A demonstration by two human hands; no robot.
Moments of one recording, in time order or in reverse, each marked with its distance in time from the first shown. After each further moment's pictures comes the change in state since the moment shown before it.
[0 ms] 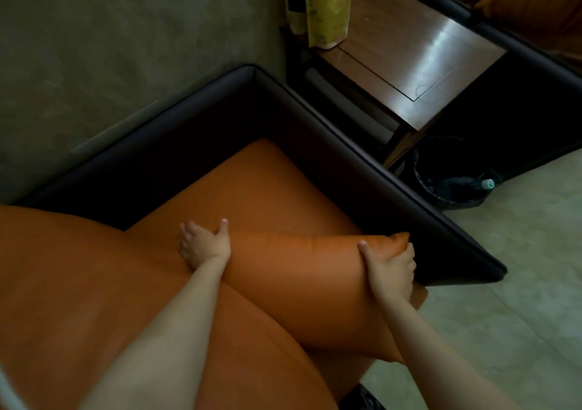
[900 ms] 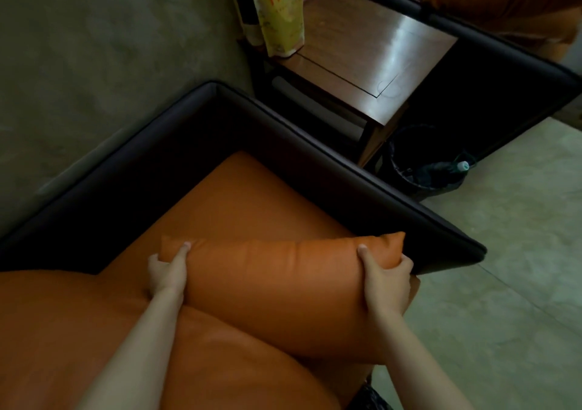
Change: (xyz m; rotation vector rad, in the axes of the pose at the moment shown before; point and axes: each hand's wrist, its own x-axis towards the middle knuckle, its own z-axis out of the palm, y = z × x) left_hand 0.013 -0.012 -0.033 -0.395 -0.102 -0.165; right_hand -0.023 0.003 -0.014 0.339 0.110 0.163
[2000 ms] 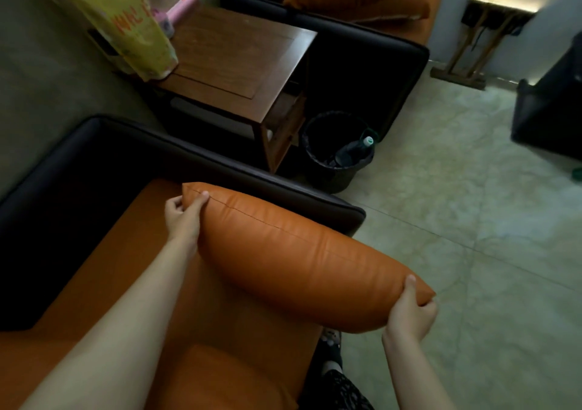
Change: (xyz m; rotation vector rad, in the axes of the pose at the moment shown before) left_hand -0.163 0.093 0.151 -0.100 -0.401 0.380; right_hand 0.049 0.091 -0.167 0.655 0.462 0.328
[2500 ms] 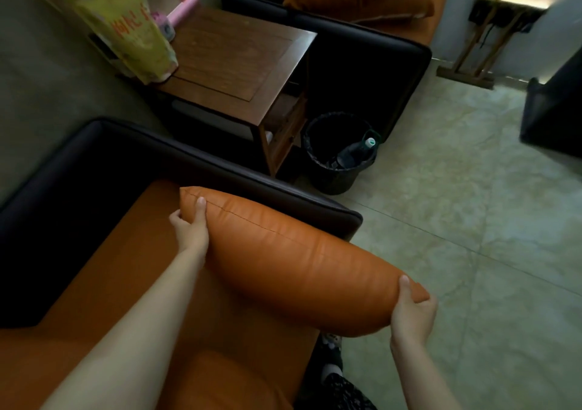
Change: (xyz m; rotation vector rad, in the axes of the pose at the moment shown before) left_hand -0.016 -0.013 0.015 0.108 0.045 -0.071; right_hand 0.030 -0.001 -0.005 -0.281 -0.133 -0.110
